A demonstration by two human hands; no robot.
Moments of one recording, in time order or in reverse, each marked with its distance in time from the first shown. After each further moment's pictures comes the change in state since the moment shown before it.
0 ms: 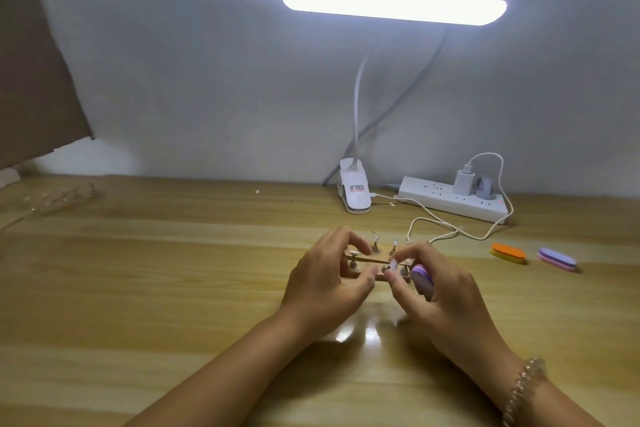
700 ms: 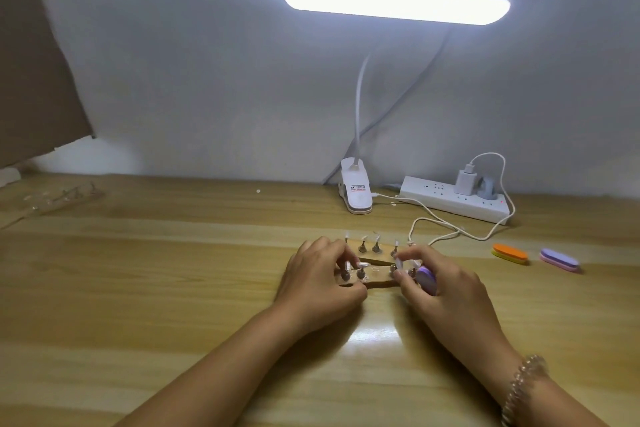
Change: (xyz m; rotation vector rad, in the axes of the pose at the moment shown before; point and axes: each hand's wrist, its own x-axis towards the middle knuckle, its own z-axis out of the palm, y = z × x) left_hand 0.007 -0.016 -0.005 0.264 -0.171 -0.140; right_hand 0.003 0.006 0.001 -0.140 -0.049 0.176
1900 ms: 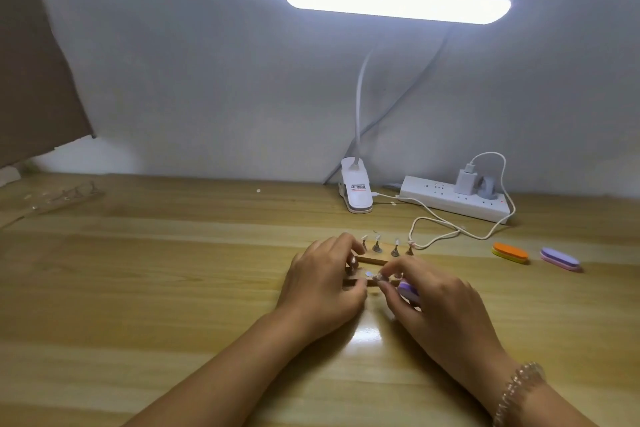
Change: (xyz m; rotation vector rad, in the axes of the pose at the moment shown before) left_hand -0.005 0.005 0.004 0.093 0.079 0.119; right_hand -0.010 -0.017 0.000 -0.174 0.053 -0.275
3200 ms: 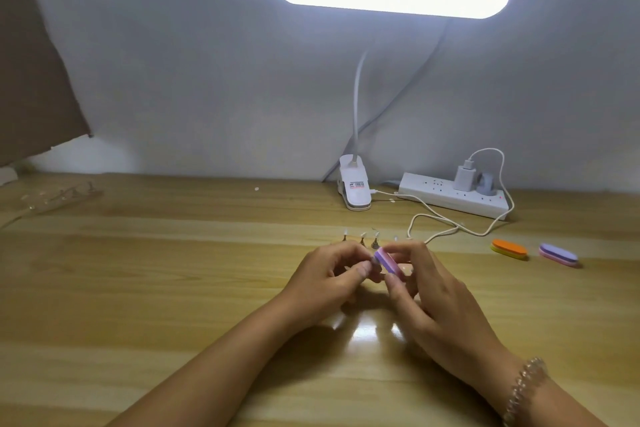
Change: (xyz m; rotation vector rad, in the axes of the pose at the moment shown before) left_hand 0.003 -0.003 -0.005 -0.696 -0.200 -0.052; right_hand -0.003 0.003 -0.001 0.266 -0.086 0.043
